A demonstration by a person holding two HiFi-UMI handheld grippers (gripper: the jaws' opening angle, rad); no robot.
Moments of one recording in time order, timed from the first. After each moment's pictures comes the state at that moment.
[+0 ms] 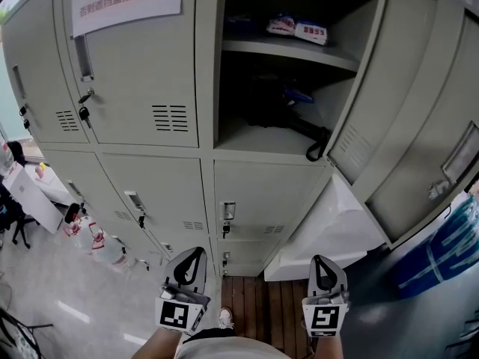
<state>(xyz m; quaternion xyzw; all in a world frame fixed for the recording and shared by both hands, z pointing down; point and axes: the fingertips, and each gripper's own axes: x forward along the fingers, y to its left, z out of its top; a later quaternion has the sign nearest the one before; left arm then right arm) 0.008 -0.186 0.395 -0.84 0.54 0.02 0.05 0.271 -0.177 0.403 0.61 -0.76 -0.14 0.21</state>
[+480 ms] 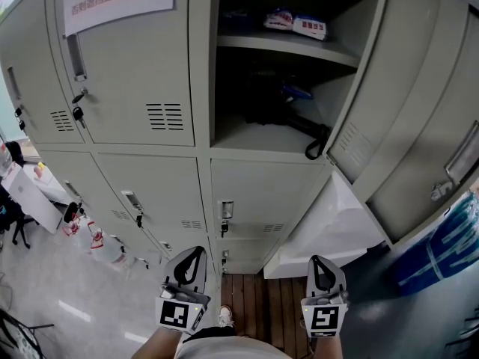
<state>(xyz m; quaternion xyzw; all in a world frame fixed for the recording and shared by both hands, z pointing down) 0.013 -0.192 0.399 -0.84 0.54 0.02 0.05 0.268 -0.178 0.409 0.60 -0.77 -0.13 0.20</state>
